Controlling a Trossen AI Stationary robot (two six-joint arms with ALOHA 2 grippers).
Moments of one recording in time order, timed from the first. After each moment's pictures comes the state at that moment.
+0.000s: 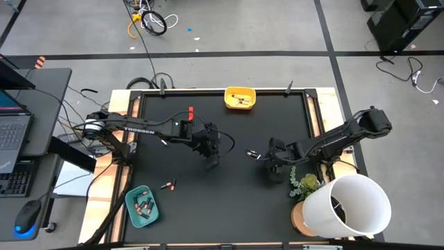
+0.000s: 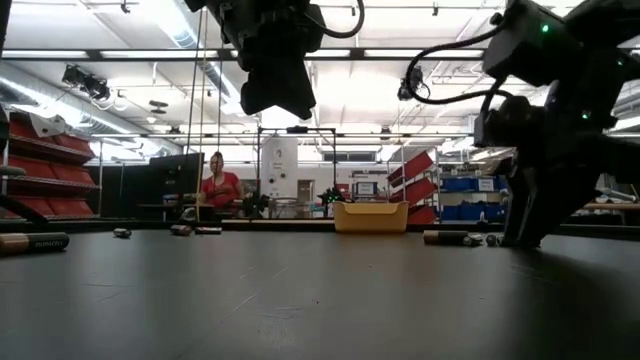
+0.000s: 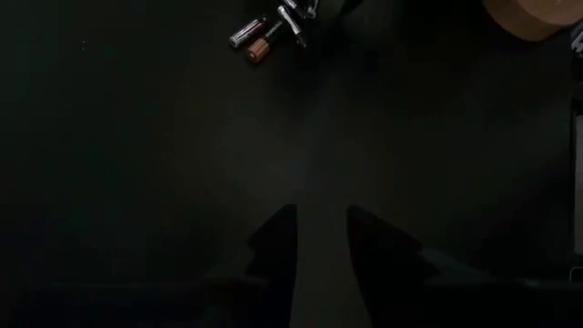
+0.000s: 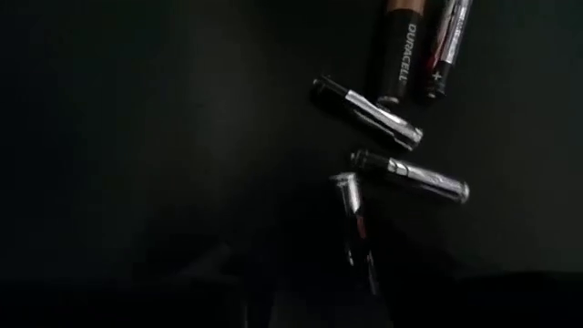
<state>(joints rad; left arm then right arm) 0.00 1.61 1.28 -0.57 0.08 -0.40 0.19 1.38 0.54 -0.34 0.17 0.35</state>
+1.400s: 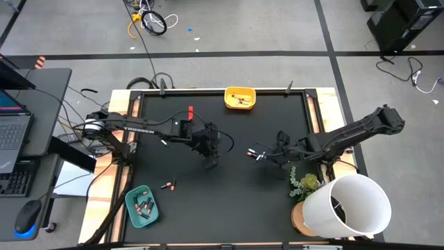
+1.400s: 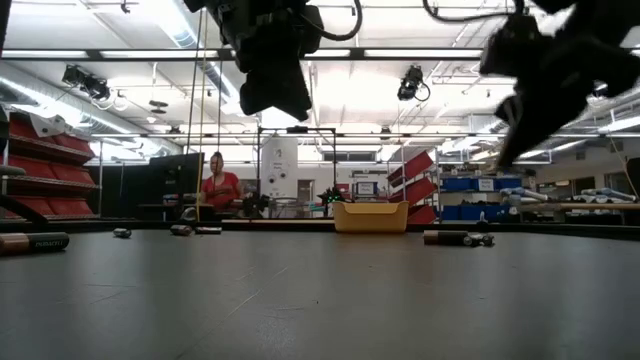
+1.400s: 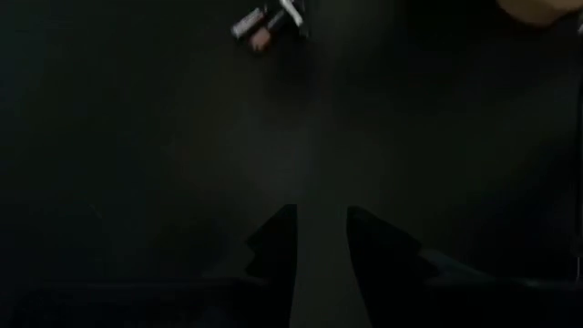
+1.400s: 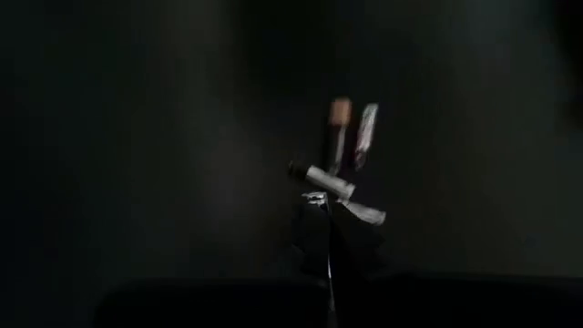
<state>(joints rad) 0.01 1.61 1.28 -0.59 0.09 -0.37 0.23 1.13 0.65 -0.56 0.27 0.40</state>
